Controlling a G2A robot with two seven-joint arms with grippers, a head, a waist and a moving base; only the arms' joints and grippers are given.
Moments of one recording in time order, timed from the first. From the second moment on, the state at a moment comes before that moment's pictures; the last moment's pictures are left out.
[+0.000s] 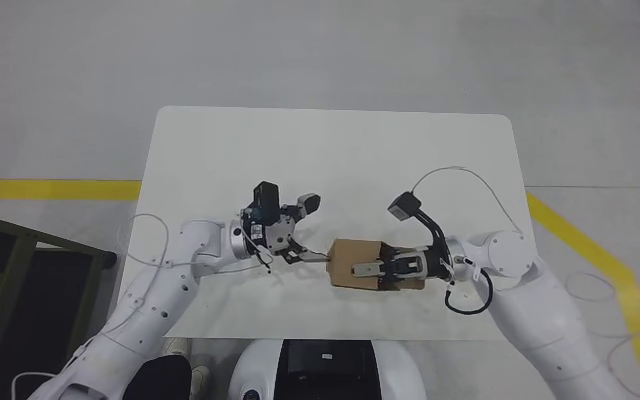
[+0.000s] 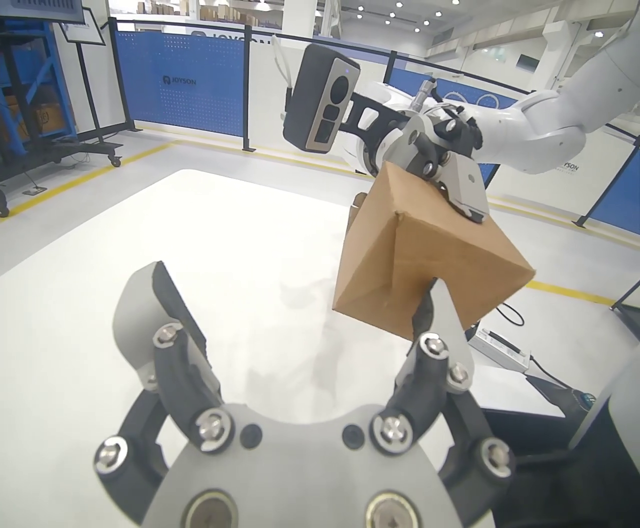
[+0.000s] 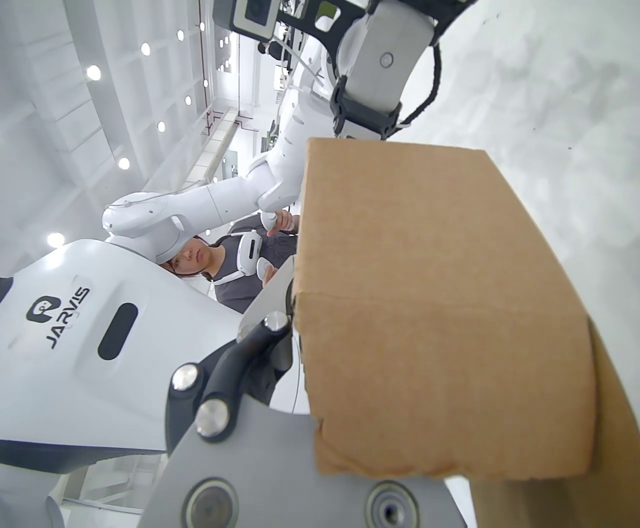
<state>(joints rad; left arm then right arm) 0.98 -1.04 -0.96 -1.41 1.09 -1.00 0.26 -1.08 -1.02 1.12 -1.61 0.52 -0.28 1.28</state>
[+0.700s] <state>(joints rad) 0.99 -1.06 -0.97 -1.42 1.10 -1.01 0.27 -1.07 -1.04 1.06 -1.60 0.56 -0.28 1.26</state>
